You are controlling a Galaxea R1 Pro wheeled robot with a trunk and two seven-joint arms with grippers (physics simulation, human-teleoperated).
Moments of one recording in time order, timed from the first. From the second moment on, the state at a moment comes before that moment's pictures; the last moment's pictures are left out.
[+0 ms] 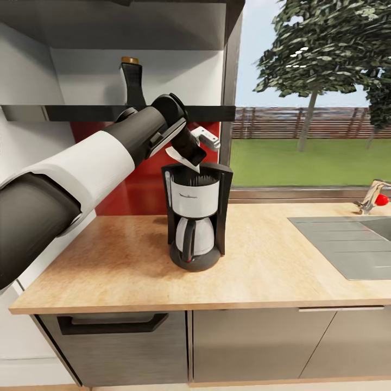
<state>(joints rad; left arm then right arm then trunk) -1.85 -0.17 -0.94 -0.47 0.26 1.01 -0.57 -0.13 -0.10 0.02 -0.18 0.27 -0.27 0.00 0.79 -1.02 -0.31</state>
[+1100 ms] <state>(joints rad) -1.85 -0.17 -0.95 -0.47 0.26 1.01 -0.57 -0.13 -0.10 0.02 -0.17 0.27 -0.27 0.00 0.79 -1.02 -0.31</state>
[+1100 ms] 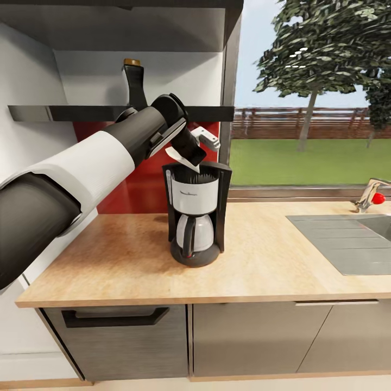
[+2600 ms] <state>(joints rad) -1.85 -0.17 -0.95 -0.47 0.25 1.01 -0.57 -0.13 -0.10 0.02 -0.18 0.27 -0.27 0.00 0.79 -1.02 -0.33</state>
